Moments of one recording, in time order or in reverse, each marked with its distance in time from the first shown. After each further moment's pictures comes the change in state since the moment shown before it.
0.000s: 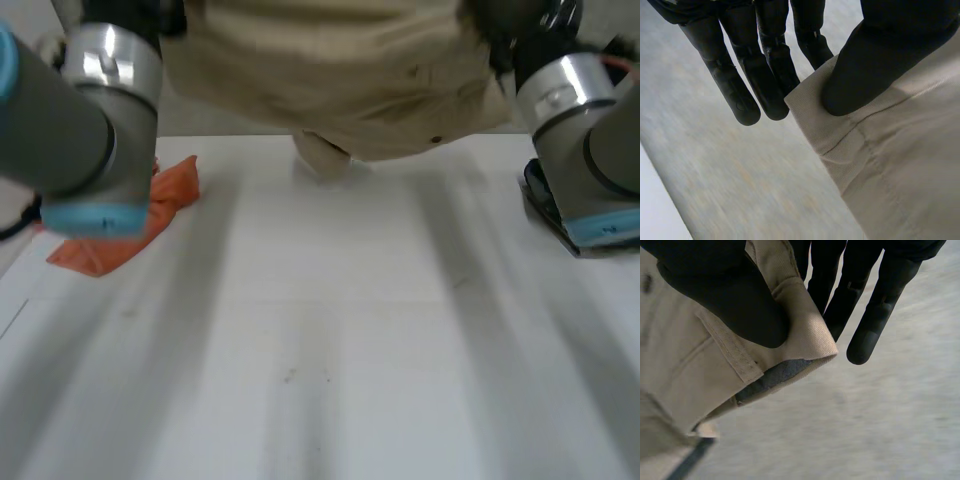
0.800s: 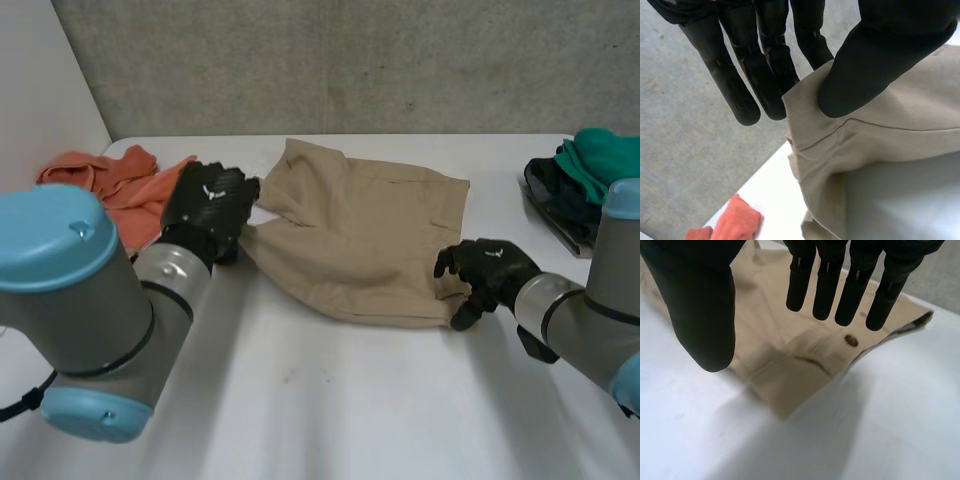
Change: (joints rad) left arm -0.090 0.056 -0.425 -0.207 0.003 -0.051; right arm -0.085 0.019 0.457 0.466 -0.060 0.610; left_hand 0.000 0.002 0.000 0.000 0.000; right_hand -0.554 -0.630 -0.650 -0.660 -0.680
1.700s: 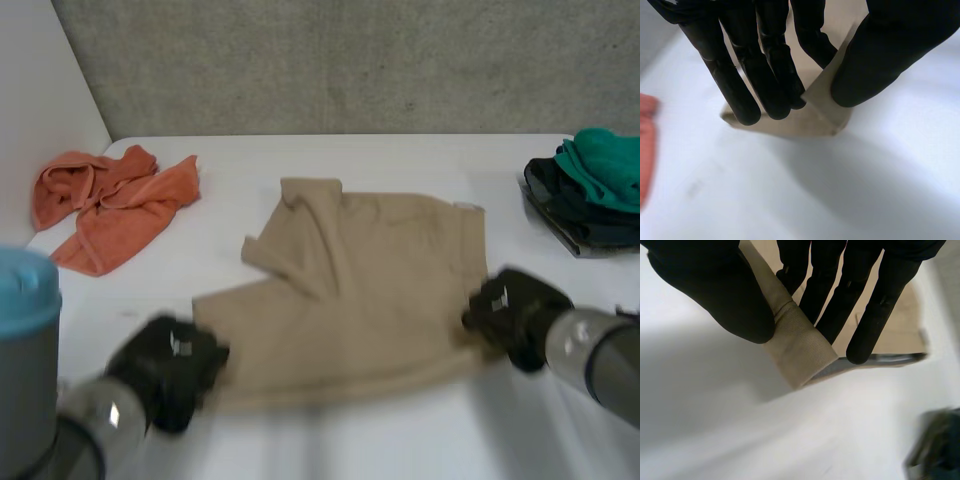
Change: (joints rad) left arm -0.024 0.251 -0.264 -0.628 0.014 0.093; right arm 0.045 -0.260 0.115 0.355 0.095 -0.815; left_hand 0.000 0.000 0.000 0.000 0.001; right_hand 0.535 0.615 0.629 0.660 0.650
